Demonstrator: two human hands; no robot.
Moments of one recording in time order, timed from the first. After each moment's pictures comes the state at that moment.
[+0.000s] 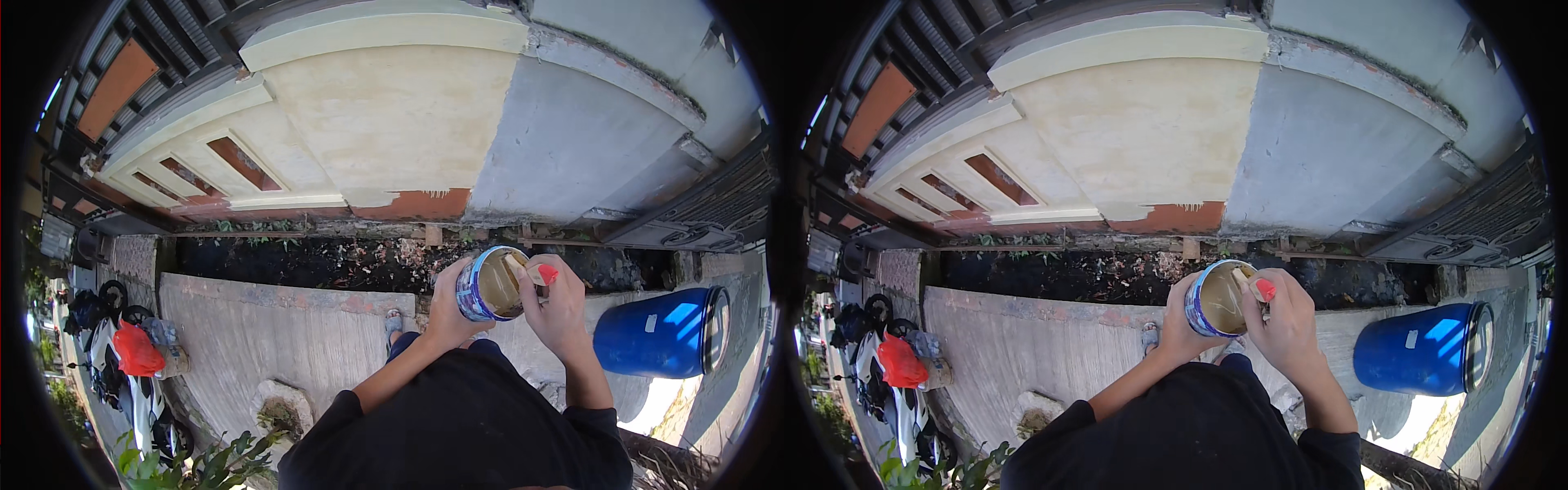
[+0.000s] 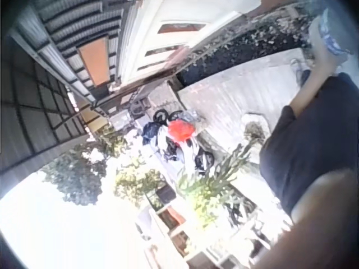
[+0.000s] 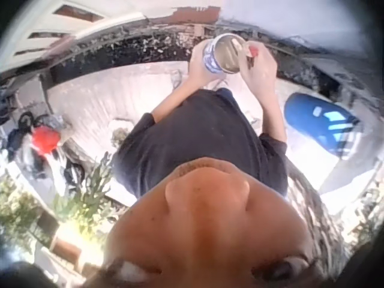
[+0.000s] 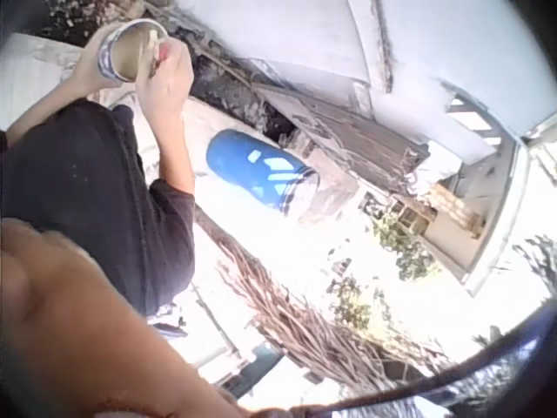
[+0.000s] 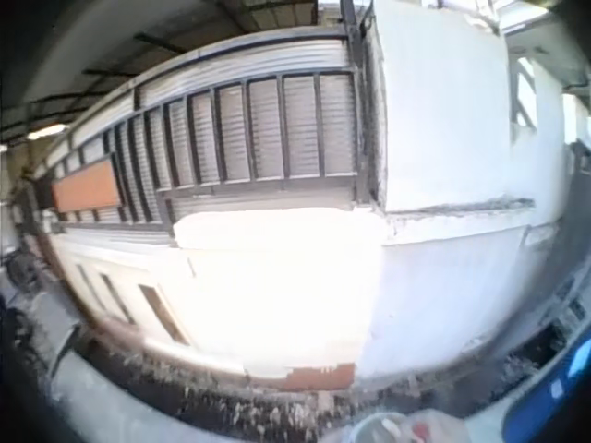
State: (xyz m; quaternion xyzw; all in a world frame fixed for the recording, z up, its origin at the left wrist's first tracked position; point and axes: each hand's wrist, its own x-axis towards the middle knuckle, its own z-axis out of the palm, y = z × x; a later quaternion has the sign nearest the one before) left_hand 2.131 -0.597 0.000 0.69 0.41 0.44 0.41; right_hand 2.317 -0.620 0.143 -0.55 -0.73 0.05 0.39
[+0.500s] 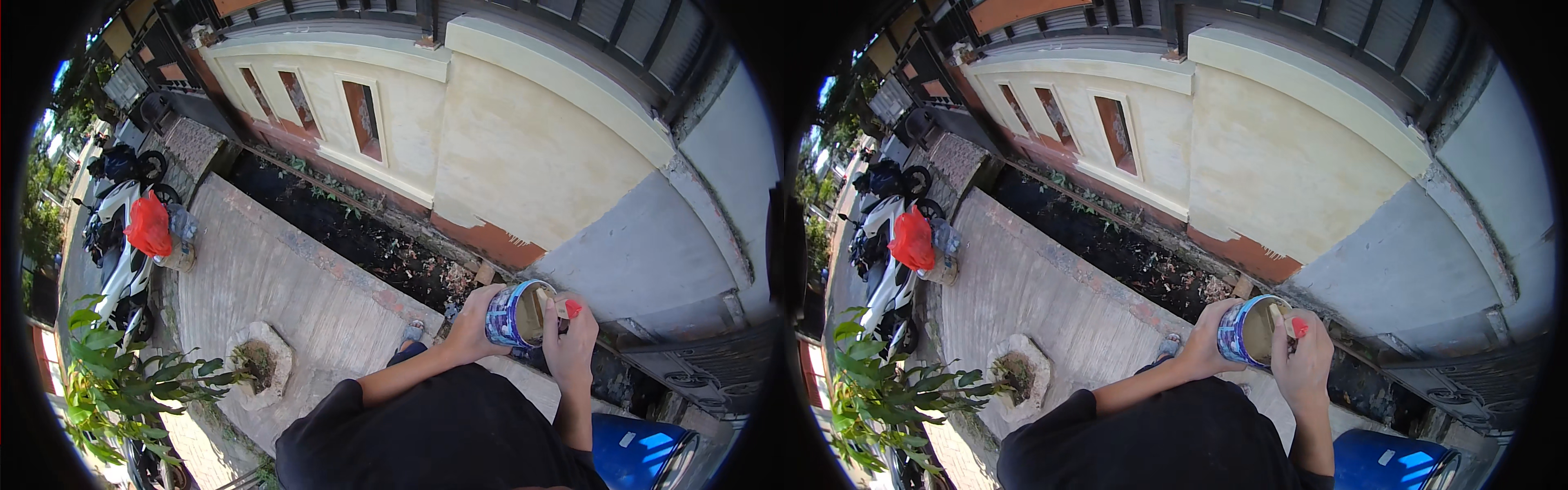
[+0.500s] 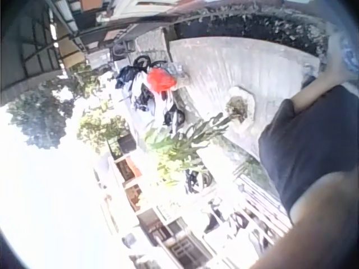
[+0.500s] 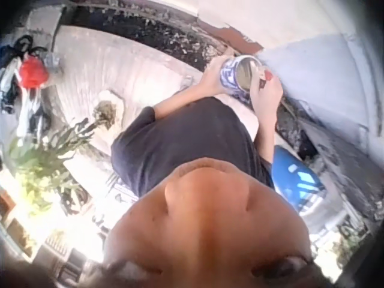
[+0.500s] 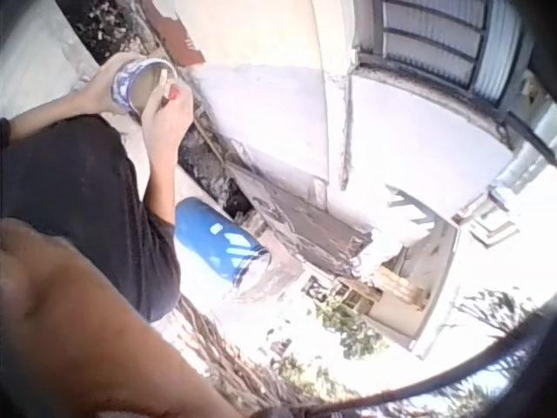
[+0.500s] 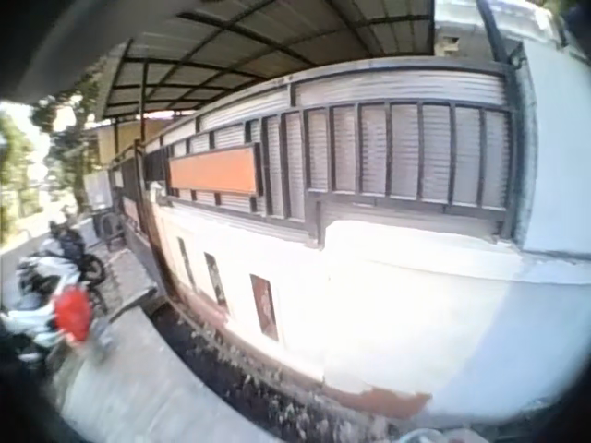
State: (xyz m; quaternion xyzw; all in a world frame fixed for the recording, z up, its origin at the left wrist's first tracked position) left_hand 2.009 -0.600 0.005 0.65 0.46 0.50 0.34; right_hand 2.190 -0.586 0.143 -0.49 -0.79 0.08 0.35
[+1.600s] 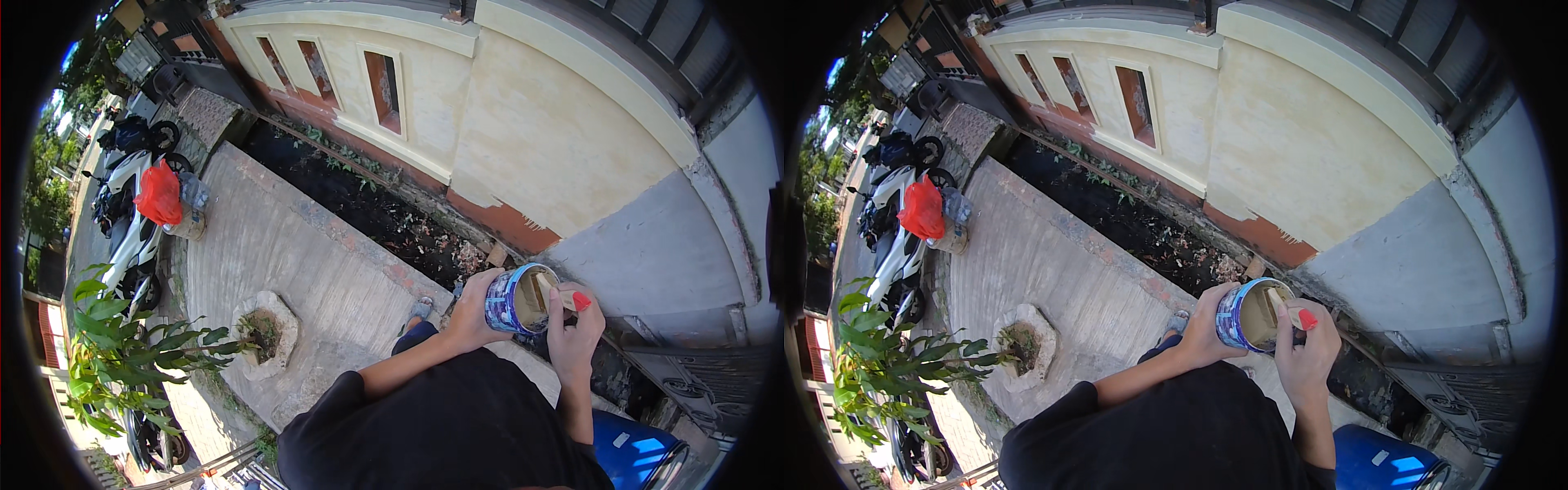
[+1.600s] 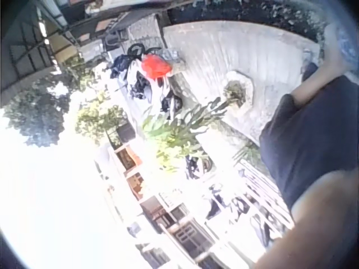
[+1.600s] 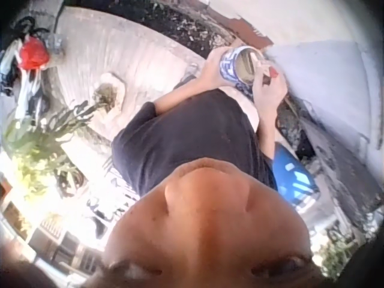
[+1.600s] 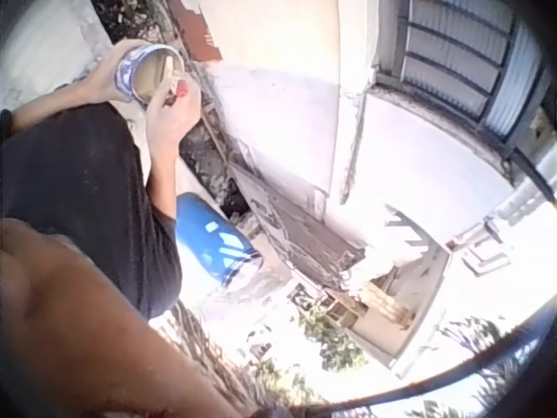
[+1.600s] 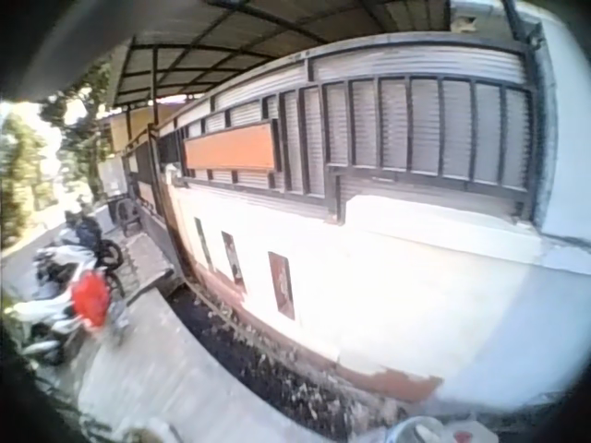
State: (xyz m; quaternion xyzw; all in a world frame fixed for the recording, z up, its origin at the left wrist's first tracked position) left_hand 1.997 -0.622 -0.004 0.61 0.51 0.52 0.32; right_hand 2.174 -0.590 0.131 -0.47 -0.78 0.12 0.40
